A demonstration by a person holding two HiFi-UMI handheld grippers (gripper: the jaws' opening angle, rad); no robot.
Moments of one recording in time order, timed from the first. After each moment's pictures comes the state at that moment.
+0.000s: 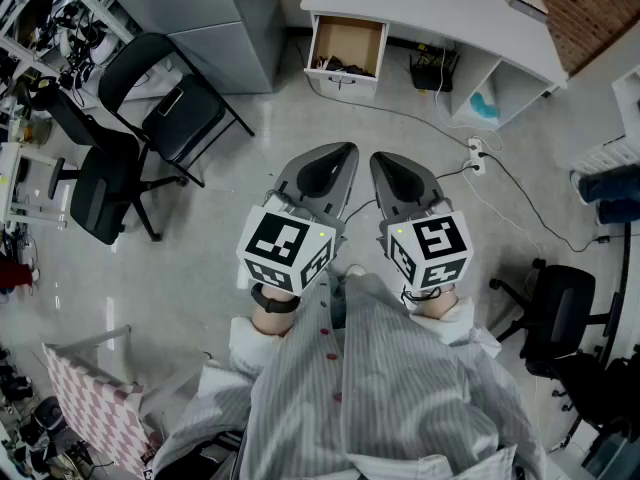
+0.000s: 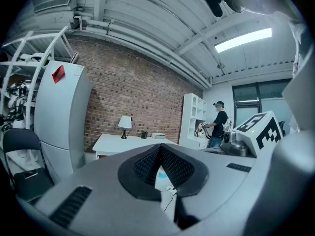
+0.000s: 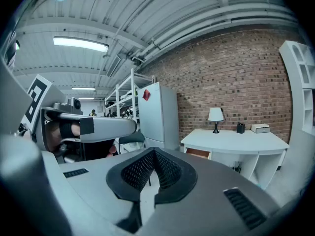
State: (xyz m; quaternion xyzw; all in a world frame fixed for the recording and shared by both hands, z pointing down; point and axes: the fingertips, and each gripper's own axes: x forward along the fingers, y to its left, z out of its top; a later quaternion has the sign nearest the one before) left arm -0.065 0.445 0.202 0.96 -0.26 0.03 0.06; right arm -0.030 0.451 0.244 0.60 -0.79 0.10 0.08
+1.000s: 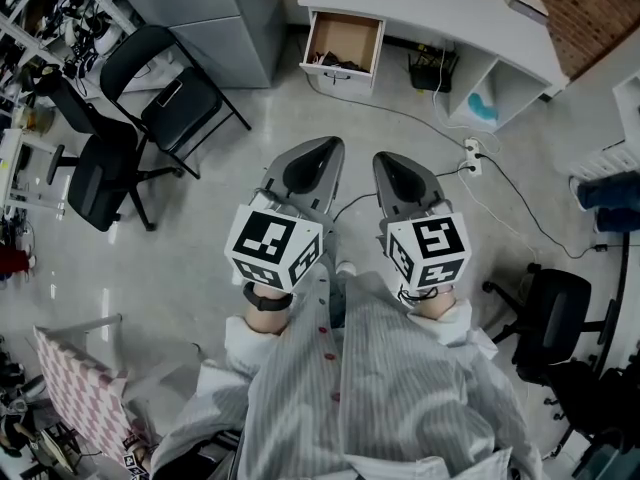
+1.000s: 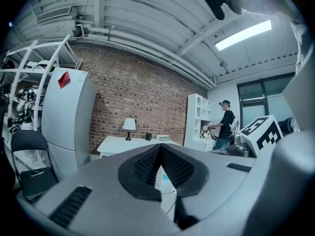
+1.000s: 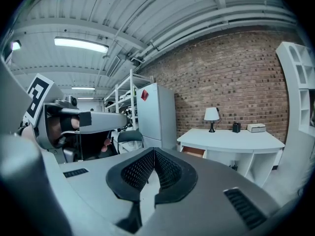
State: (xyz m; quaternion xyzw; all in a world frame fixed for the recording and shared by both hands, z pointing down) left arm -0.053 0.472 0.203 0.95 -0.30 0.02 0.05; right arm 0.006 0.488 0.255 0.60 -0.79 0.10 0.08
